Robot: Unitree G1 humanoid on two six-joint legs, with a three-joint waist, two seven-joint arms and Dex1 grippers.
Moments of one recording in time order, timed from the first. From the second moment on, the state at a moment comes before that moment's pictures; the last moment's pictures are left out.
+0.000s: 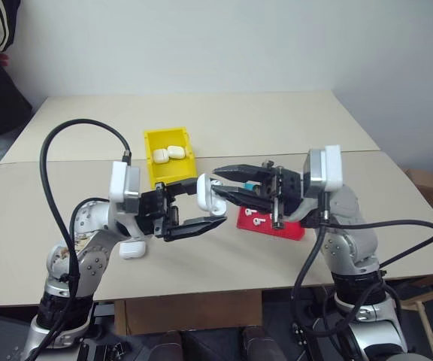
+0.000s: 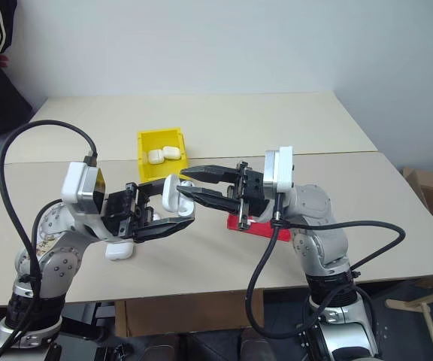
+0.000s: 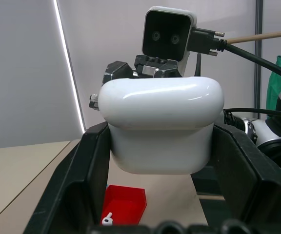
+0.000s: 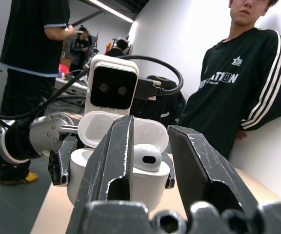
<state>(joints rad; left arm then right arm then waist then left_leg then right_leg) -0.38 0.51 0.05 -0.37 -0.76 0.30 -1.11 -0.57 -0.31 0.05 -0.26 0.58 0.13 1.11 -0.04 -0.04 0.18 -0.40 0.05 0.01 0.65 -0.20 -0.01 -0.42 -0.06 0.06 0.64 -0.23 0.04</state>
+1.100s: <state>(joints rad) -0.15 0.65 0.12 -0.32 -0.60 0.13 -1.22 -1.28 -0.64 0.56 0.88 -0.20 0.07 1.32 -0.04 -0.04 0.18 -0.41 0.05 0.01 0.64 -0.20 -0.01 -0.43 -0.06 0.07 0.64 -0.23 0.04</state>
